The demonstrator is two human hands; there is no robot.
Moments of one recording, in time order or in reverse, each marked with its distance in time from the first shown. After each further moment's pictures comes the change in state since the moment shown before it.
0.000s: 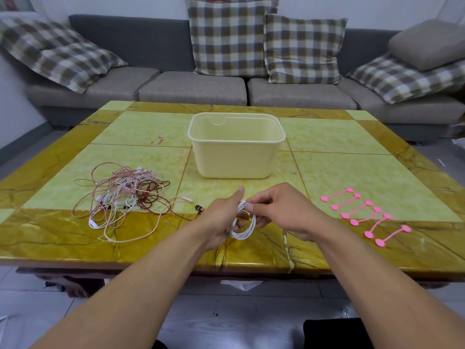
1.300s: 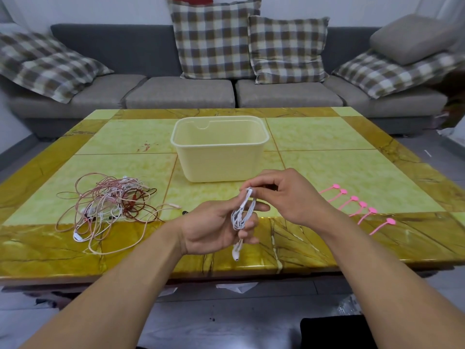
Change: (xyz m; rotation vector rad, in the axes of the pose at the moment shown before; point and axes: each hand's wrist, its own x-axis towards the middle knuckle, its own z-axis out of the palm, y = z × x) left_hand -0.009 0.010 -0.006 -0.076 -0.766 0.038; right_hand -0.006 0.003 -0.038 -0.117 0.114 -0.367
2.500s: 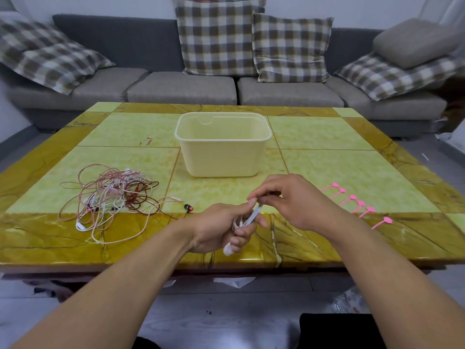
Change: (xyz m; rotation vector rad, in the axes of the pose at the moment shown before) left_hand -0.004 -0.008 0.010 0.189 0.097 -0.122; right_hand -0.012 0.000 -0.003 -0.291 -0.090 -0.015
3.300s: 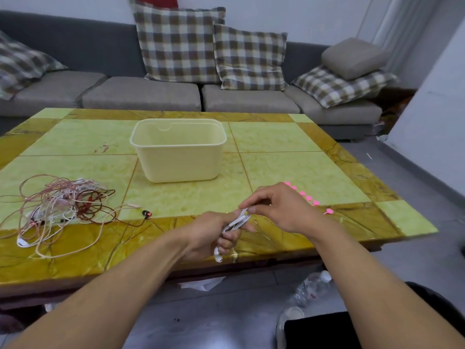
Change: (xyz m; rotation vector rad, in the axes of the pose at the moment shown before) left_hand 0.040 -0.009 0.053 -0.059 0.080 -0.028; right_hand -0.051 0.038 -0.032 0.128 0.050 0.163
